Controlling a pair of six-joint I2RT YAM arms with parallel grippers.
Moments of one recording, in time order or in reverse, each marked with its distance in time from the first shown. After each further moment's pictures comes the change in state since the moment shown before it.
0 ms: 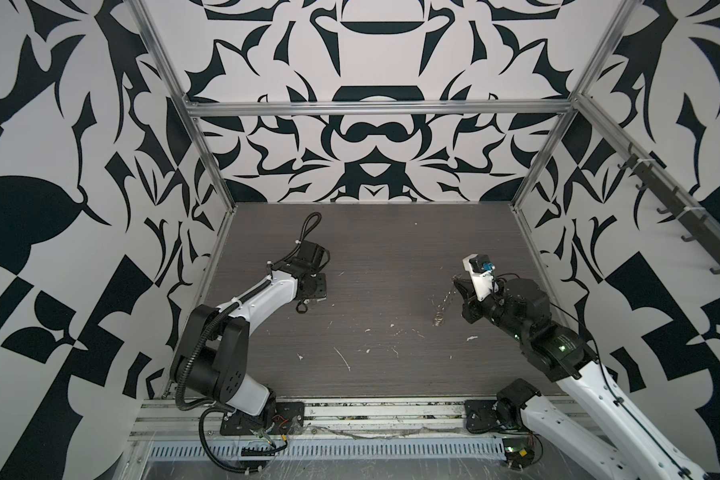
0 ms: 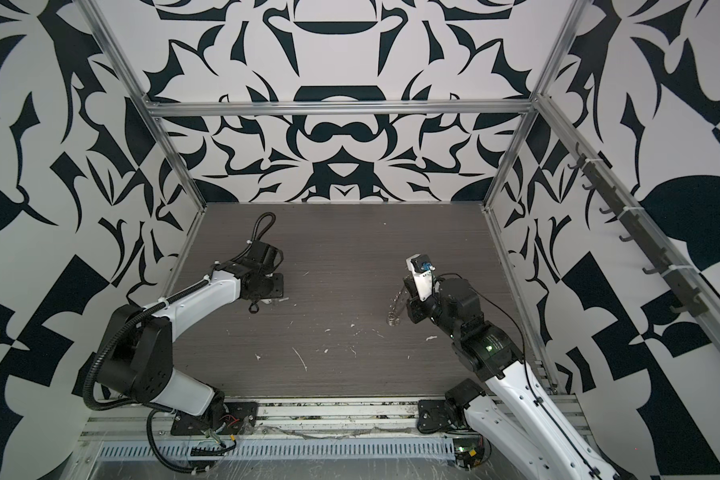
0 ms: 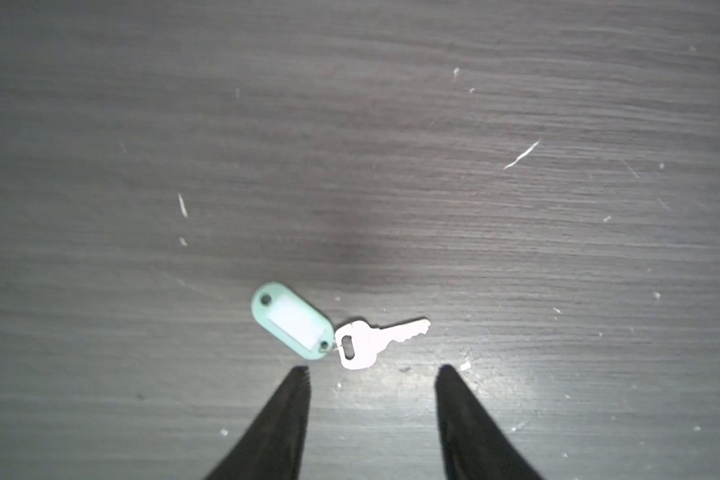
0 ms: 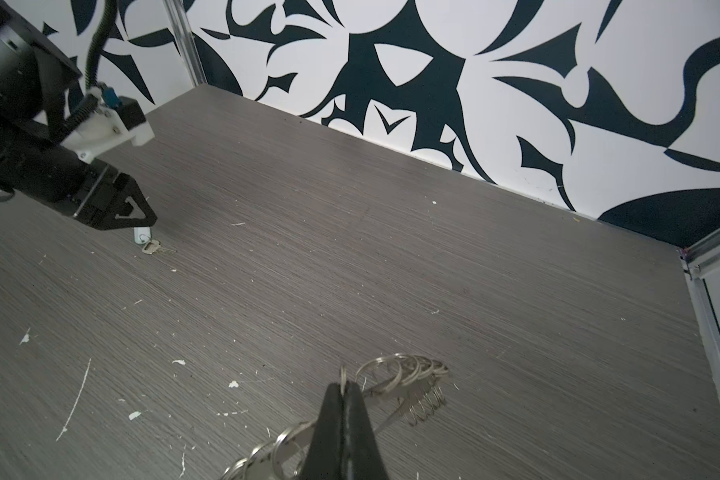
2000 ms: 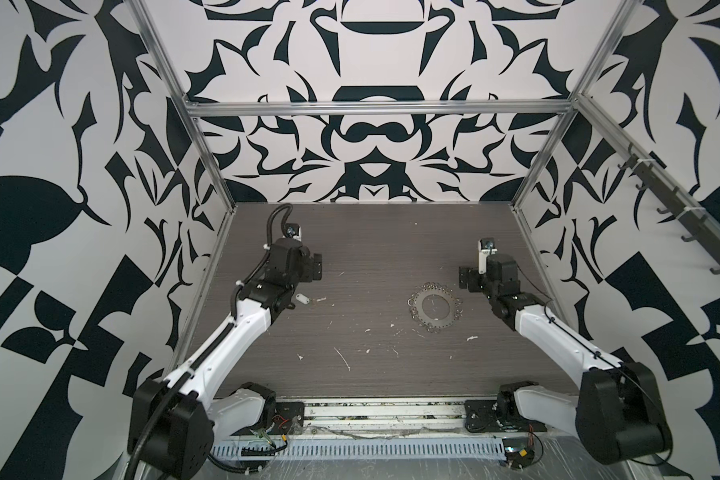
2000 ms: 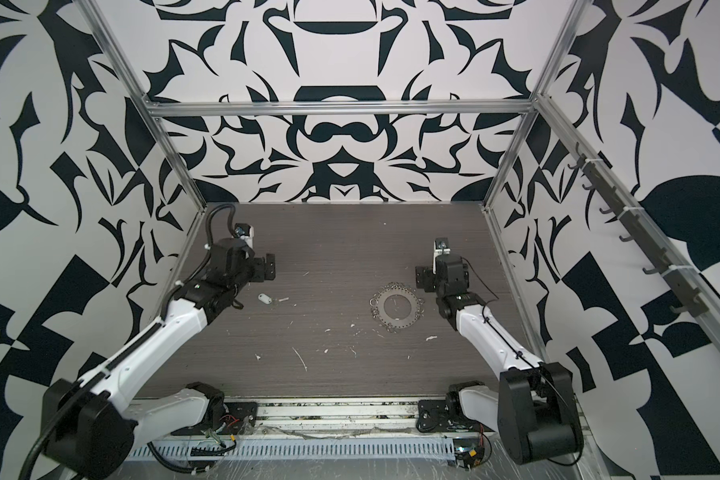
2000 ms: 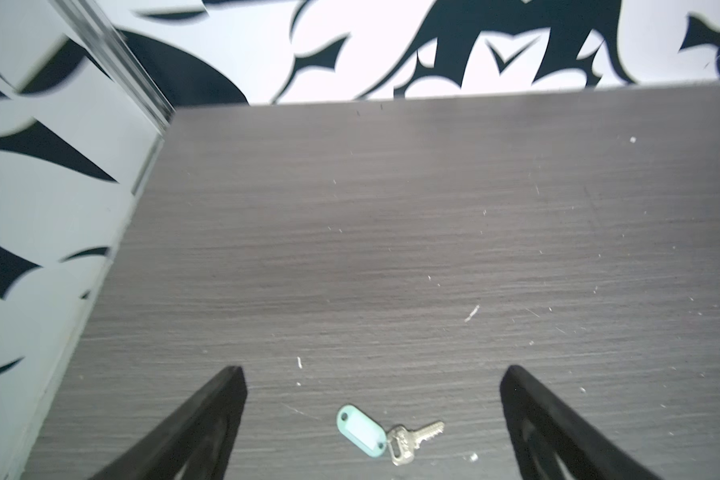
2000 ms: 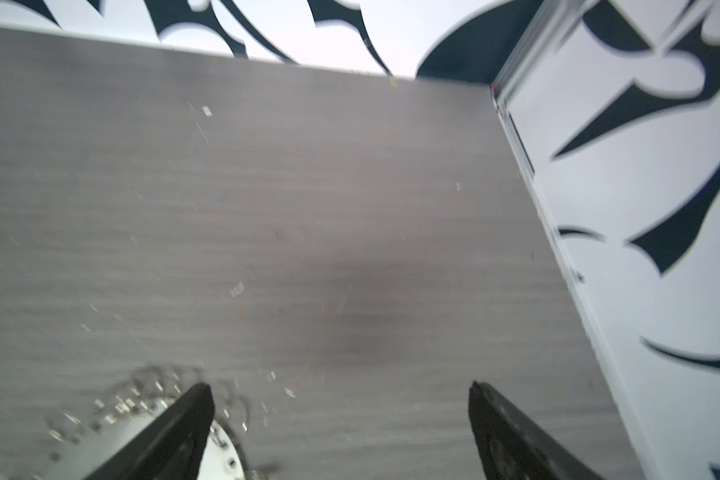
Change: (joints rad) left arm 0.017 -0.449 -0.238 0.415 -0.166 0.296; right arm -0.334 0.524 -0.211 0.565 0.233 0.030
